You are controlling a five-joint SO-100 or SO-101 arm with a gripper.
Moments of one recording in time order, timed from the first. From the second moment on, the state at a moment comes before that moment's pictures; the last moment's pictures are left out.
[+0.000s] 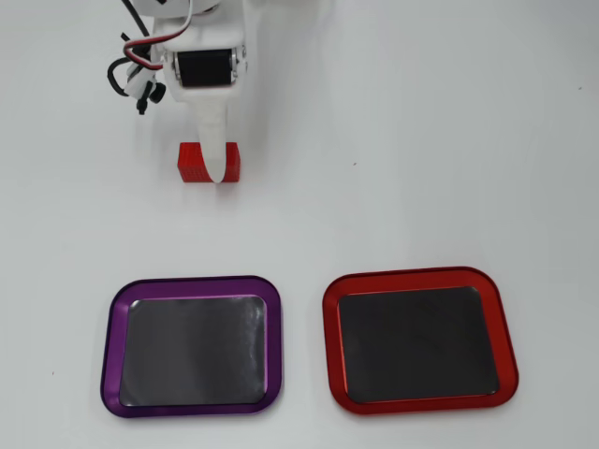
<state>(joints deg) 21.2 98.9 116.8 49.7 -25.8</state>
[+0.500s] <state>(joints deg) 21.4 92.7 115.8 43.9 -25.8</state>
